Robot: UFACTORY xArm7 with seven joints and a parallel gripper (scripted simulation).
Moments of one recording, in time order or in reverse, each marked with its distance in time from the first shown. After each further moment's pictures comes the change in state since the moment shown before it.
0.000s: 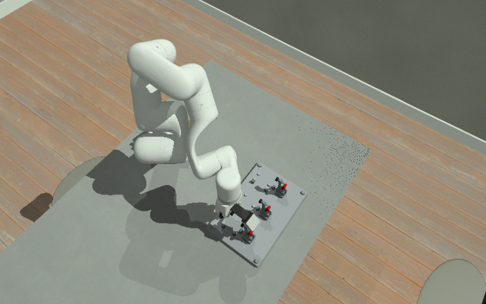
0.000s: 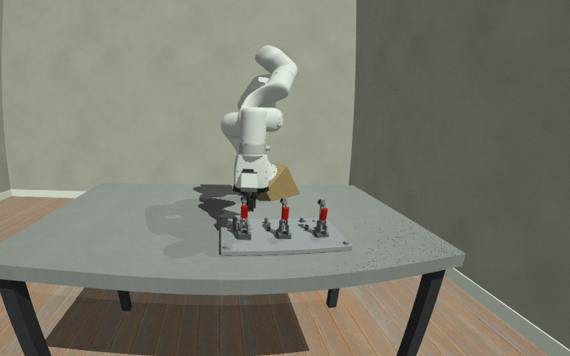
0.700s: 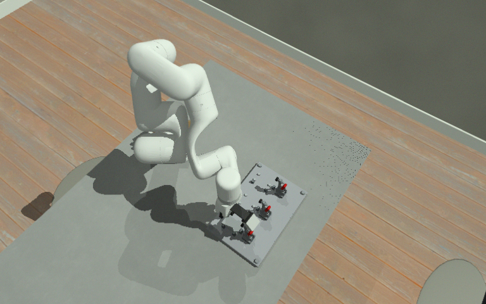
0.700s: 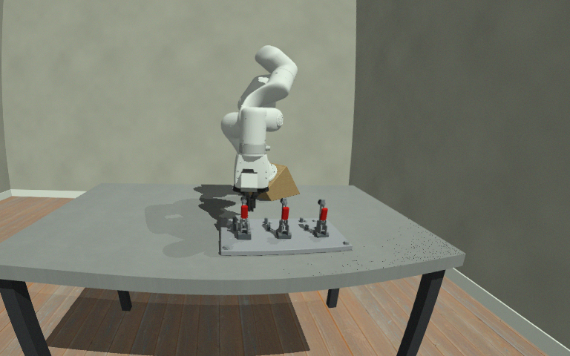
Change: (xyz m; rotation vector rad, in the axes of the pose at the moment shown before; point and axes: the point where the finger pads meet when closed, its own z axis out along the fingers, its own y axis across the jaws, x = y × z) arm 0.000 0.000 0.000 0.000 0.000 0.000
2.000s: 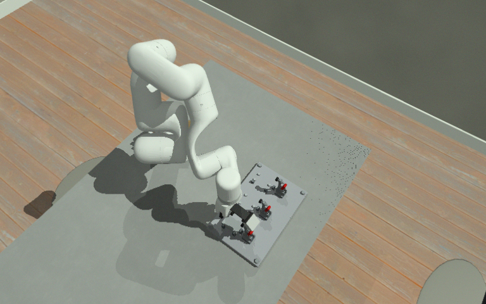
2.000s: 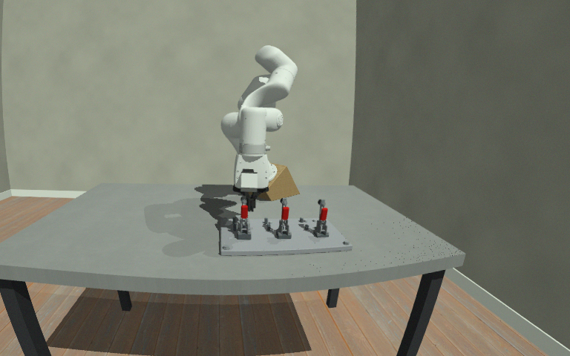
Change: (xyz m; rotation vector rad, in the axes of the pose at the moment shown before) arm 0.000 0.000 0.000 0.000 0.000 0.000
